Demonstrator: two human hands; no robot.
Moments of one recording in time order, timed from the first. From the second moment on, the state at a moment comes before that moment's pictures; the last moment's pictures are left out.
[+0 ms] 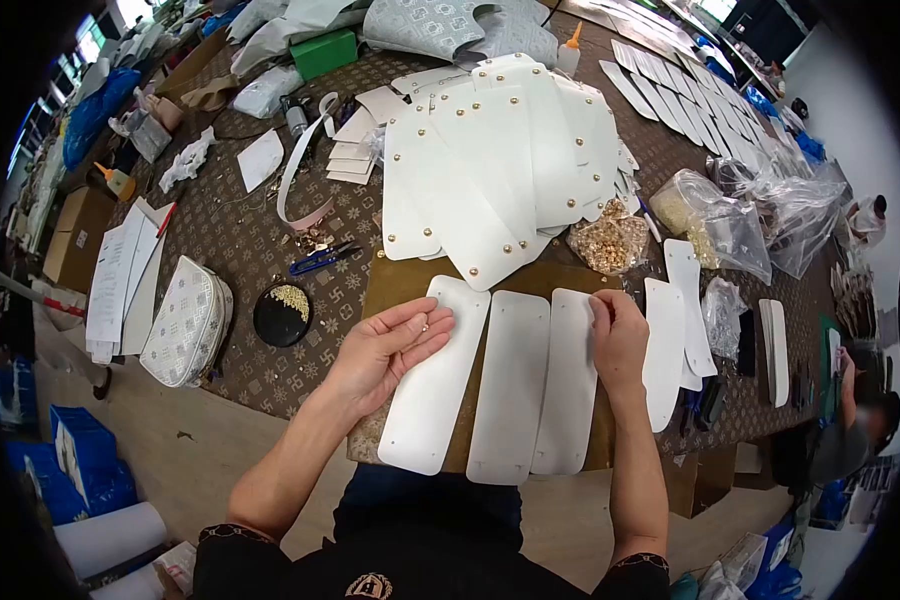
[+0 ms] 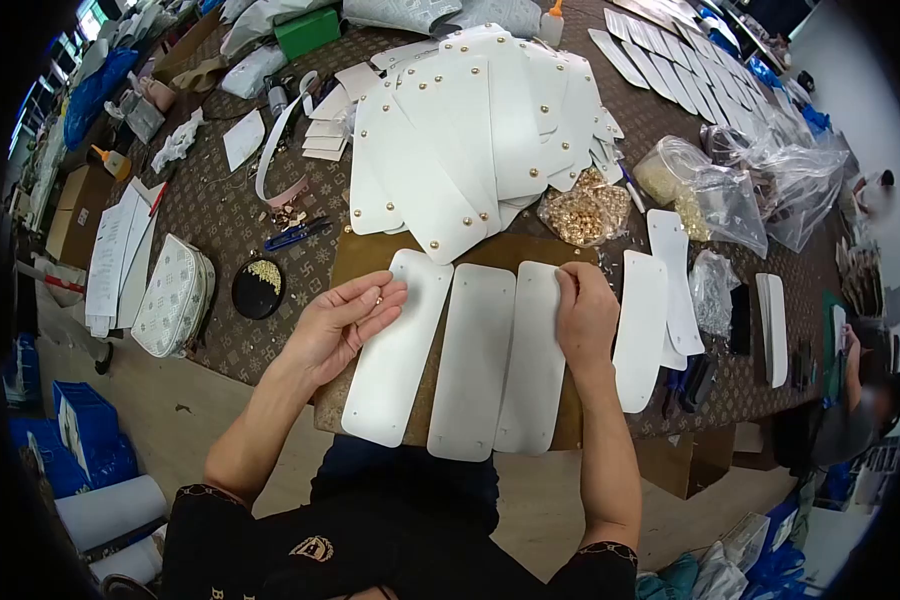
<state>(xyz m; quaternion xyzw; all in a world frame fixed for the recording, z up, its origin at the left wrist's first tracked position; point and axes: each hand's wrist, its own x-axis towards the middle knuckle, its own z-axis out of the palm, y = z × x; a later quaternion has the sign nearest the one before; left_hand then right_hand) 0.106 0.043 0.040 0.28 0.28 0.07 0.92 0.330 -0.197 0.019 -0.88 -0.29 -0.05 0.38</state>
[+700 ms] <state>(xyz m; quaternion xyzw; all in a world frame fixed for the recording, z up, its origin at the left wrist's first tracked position) 0.108 0.079 0.031 0.50 0.26 0.12 0.82 0.375 -0.224 -0.052 -0.87 -0.37 -0.08 0.31</state>
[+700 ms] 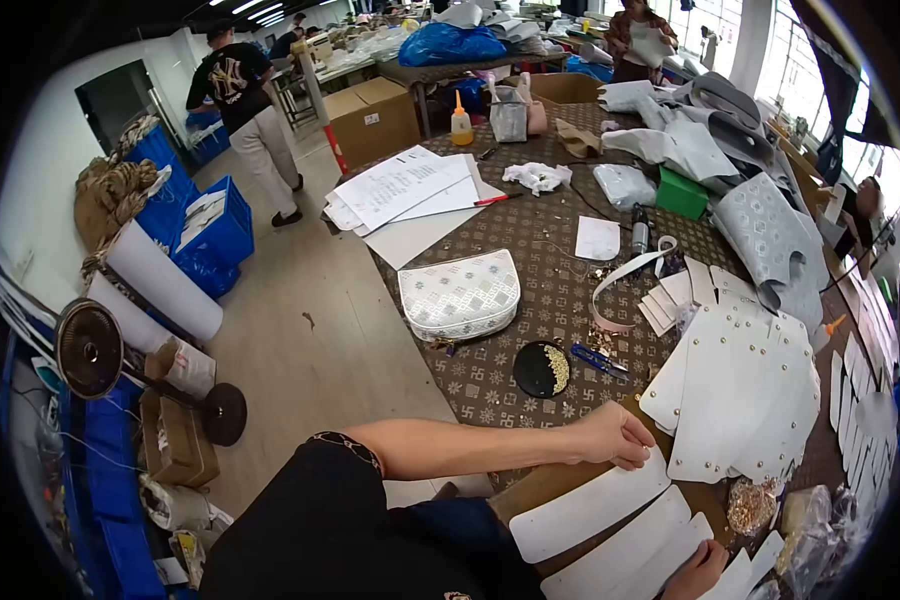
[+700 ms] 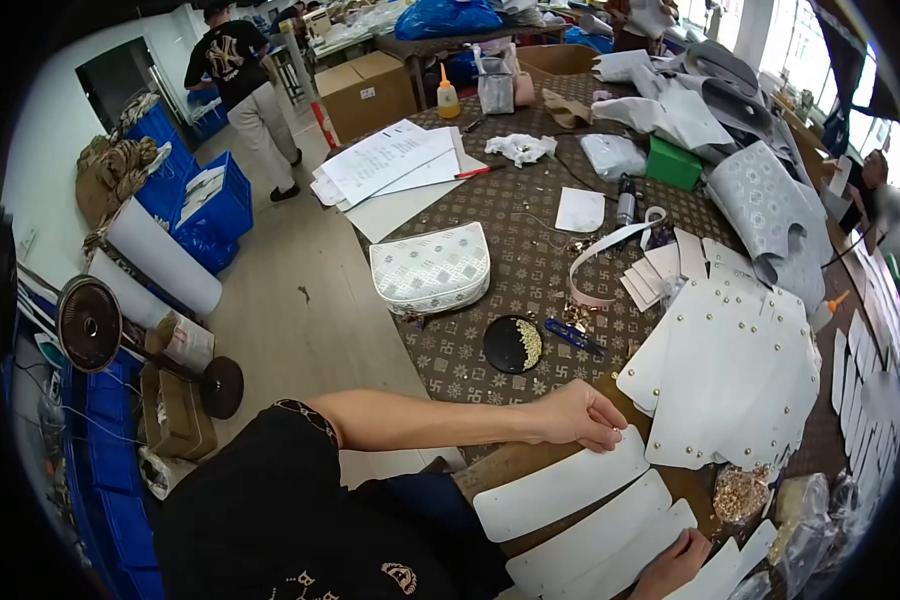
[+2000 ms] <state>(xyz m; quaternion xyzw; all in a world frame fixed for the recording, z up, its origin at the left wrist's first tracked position) 0.156 0.116 0.003 0.76 0.26 0.00 0.60 0.361 -0.221 0.000 -0.87 -0.25 0.10 0.41</state>
